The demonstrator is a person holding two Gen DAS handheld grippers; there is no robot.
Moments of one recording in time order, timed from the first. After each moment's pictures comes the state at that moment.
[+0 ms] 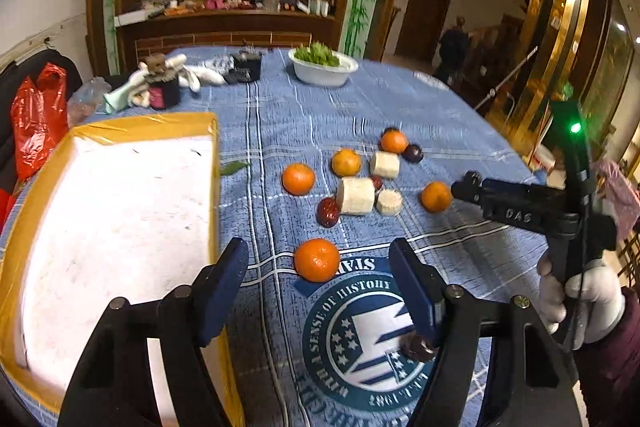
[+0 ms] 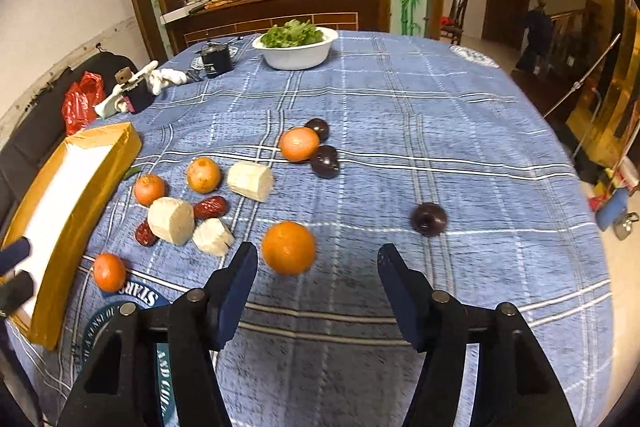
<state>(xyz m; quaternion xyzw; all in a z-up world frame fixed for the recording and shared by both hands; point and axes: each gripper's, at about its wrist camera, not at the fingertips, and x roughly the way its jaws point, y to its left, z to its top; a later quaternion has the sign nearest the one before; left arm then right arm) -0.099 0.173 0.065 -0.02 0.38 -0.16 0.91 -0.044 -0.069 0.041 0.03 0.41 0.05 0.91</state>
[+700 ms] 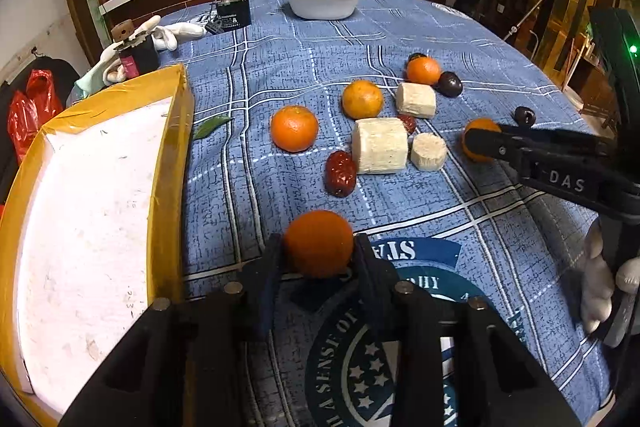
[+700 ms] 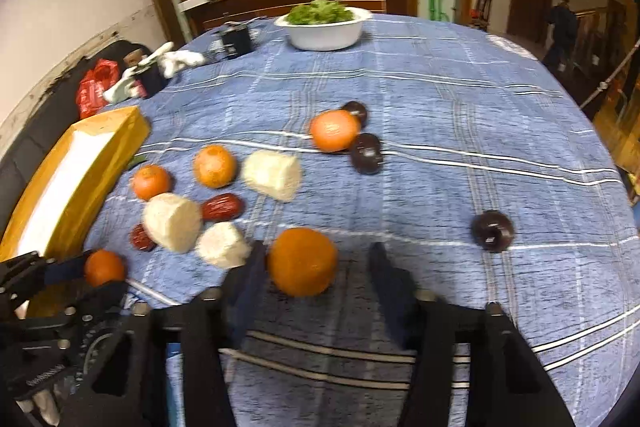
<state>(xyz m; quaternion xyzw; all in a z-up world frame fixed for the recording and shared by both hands) -0.062 0.142 0.017 0.05 0.45 -0.13 0.88 -0.019 -0.052 0.014 0.04 0.43 0.10 0.90</state>
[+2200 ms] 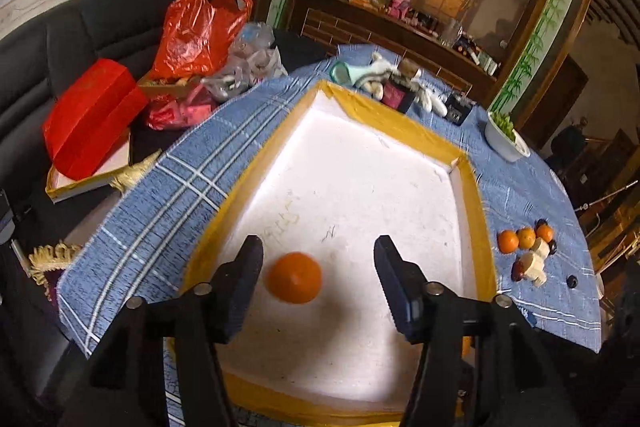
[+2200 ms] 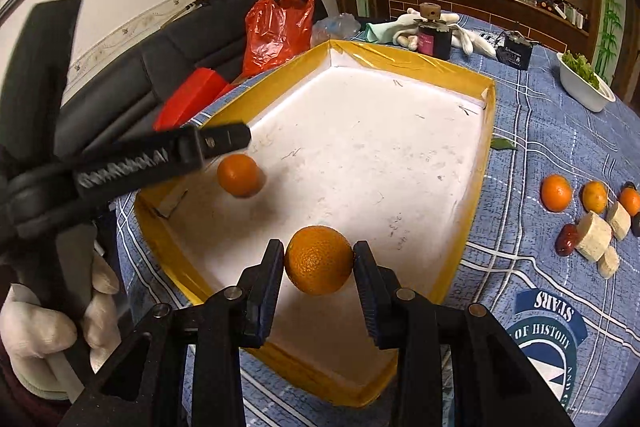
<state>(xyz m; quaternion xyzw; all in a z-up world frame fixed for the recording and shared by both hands) -0.125 0.390 0.066 -0.18 0.37 0.07 0.91 -0.108 0.225 0.041 -0.05 0.43 0.33 0.84</state>
